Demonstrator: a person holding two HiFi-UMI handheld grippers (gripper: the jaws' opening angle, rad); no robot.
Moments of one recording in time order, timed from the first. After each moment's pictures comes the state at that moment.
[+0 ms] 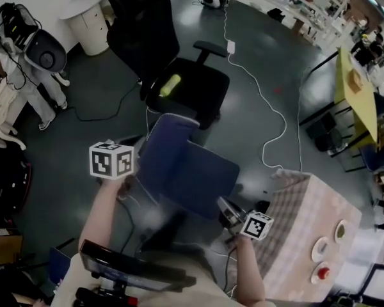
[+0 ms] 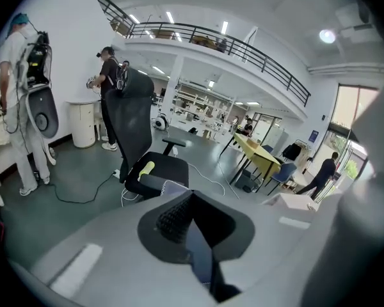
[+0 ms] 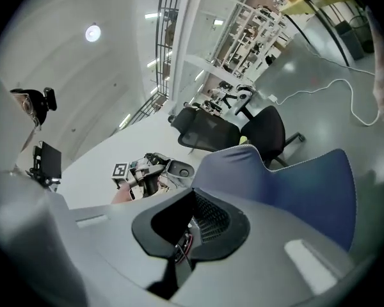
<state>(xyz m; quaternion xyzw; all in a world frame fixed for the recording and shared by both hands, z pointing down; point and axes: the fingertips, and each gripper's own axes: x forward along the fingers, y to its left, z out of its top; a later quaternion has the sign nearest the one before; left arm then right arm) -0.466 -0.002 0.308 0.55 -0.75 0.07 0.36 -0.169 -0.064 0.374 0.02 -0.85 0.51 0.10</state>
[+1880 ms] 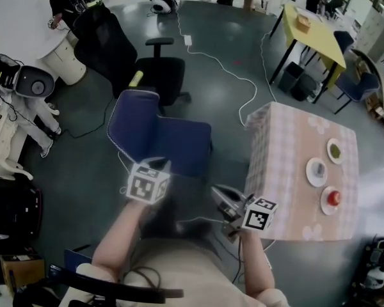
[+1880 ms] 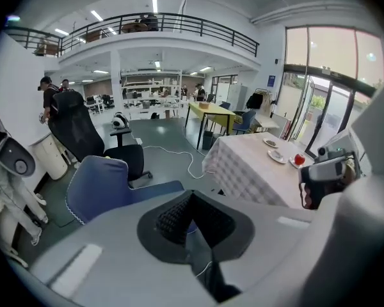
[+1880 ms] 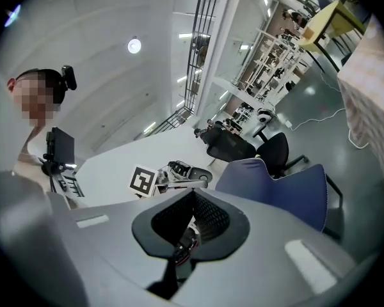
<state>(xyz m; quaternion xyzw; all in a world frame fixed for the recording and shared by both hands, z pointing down) -0.057 0.073 0.314 0.65 -0.65 0.26 0.29 0.107 0.080 0.274 0.00 -0.90 0.44 0.00</state>
